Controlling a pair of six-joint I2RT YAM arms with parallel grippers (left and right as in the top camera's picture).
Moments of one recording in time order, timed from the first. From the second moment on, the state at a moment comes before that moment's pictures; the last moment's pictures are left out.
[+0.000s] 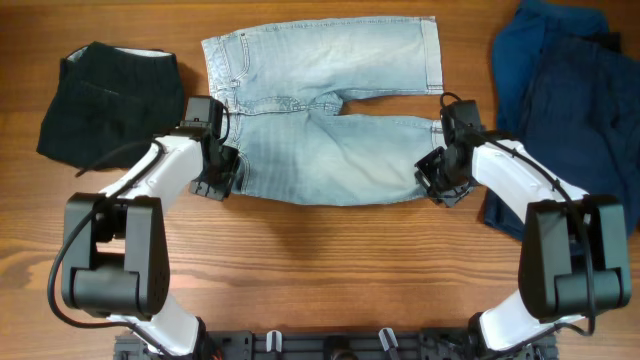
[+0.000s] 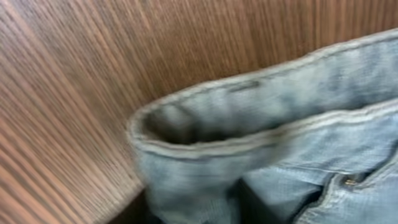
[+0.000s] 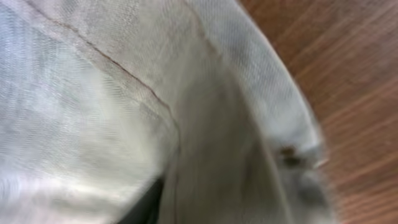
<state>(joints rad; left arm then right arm) -0.10 1.81 1.03 -0.66 0.02 -1.36 0.11 1.77 0.97 -0.66 -0.15 1.03</state>
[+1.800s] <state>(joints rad) -0.13 1.48 0.98 -0.44 -0.30 -1.19 0.18 1.83 0.99 0.20 -0.08 0.68</state>
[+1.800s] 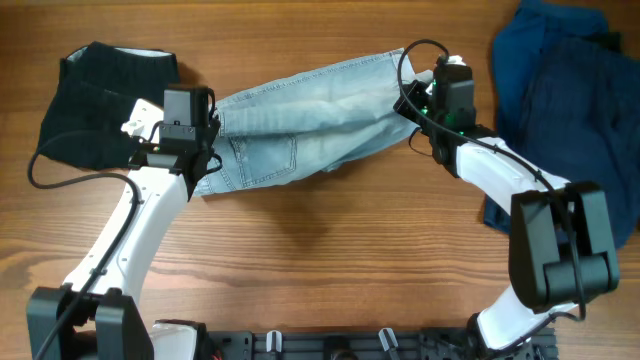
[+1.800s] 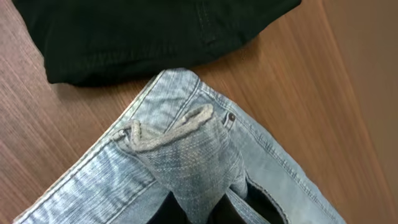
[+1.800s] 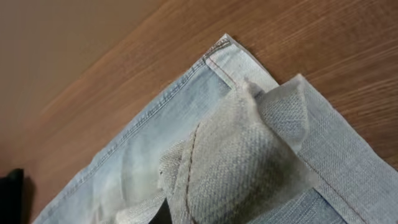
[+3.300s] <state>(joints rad) -0.07 1.64 1.02 -0.54 0.03 -0.83 0.00 1.83 1.46 -0.69 -0.31 0.05</state>
